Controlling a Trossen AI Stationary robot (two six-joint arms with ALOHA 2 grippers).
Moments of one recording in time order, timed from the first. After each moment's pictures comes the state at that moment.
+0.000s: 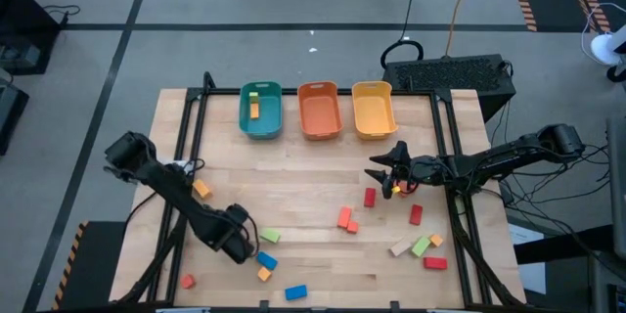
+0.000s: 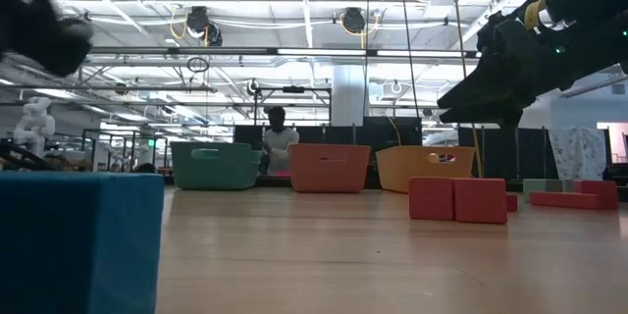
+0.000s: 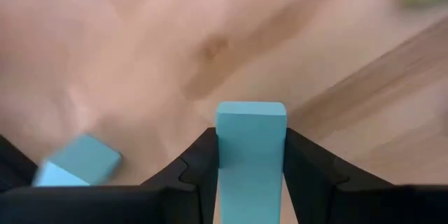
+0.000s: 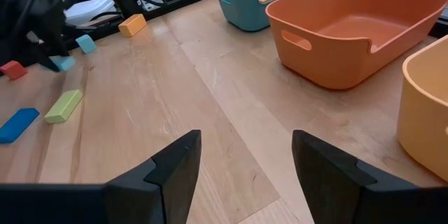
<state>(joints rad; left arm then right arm) -0.67 1.62 0.97 -0.97 0.05 -1.58 0.11 0.98 0.20 0.40 0.40 0.45</state>
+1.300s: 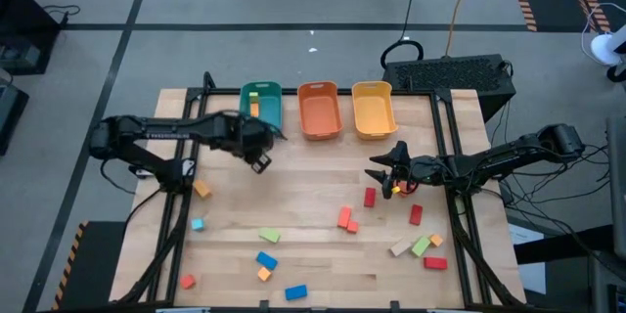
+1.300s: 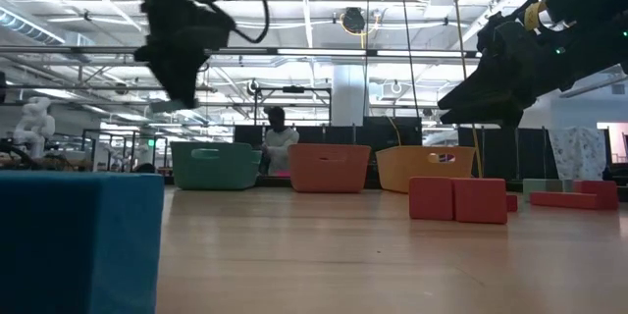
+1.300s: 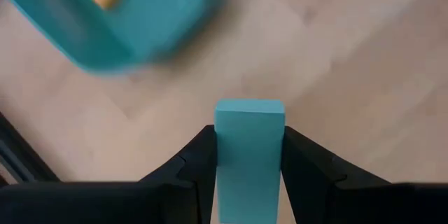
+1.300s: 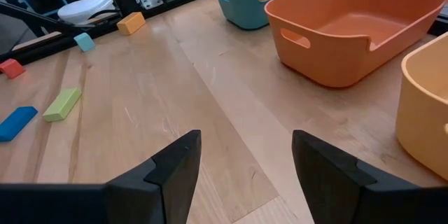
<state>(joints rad) 0.19 1.38 1.09 -1.06 -0.23 -0.61 0.11 0.98 0.20 0.39 0.40 0.45</state>
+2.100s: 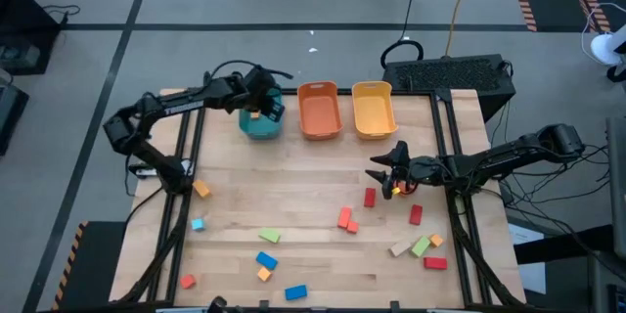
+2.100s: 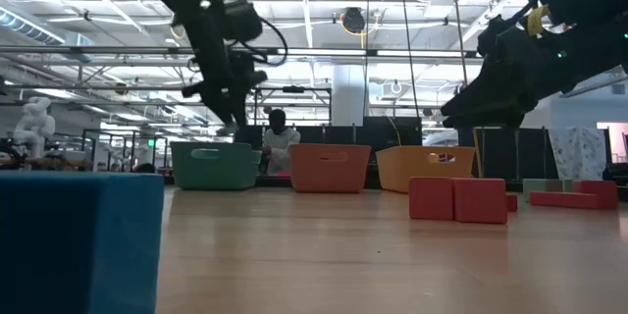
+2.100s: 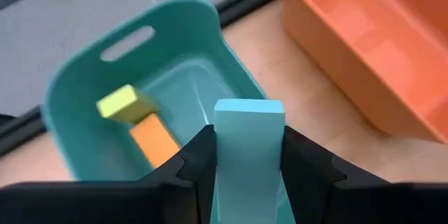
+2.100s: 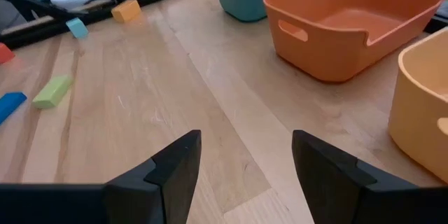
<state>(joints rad) 0.62 1.55 1.12 -0.60 -0.18 -0.32 0.11 0.98 0.20 0.36 0.40 0.42</state>
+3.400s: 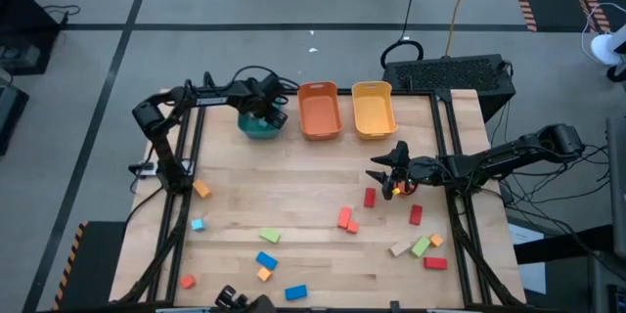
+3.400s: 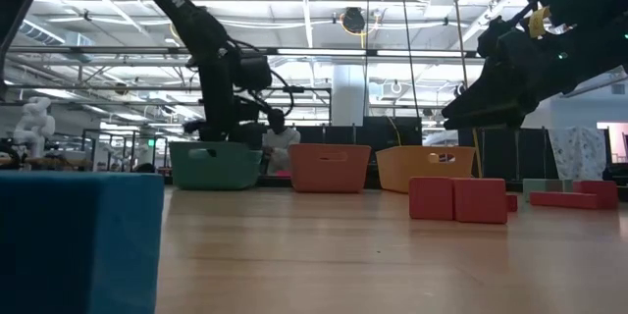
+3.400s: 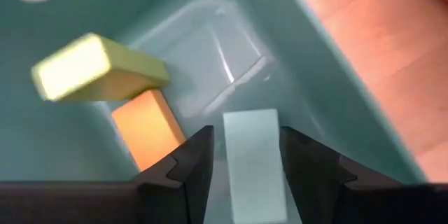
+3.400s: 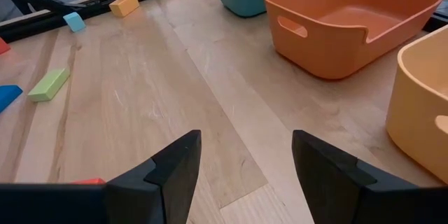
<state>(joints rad) 0.67 1.78 1.12 -0.56 -0.19 -0.26 0.11 0.98 0.20 0.35 0.40 0.41</state>
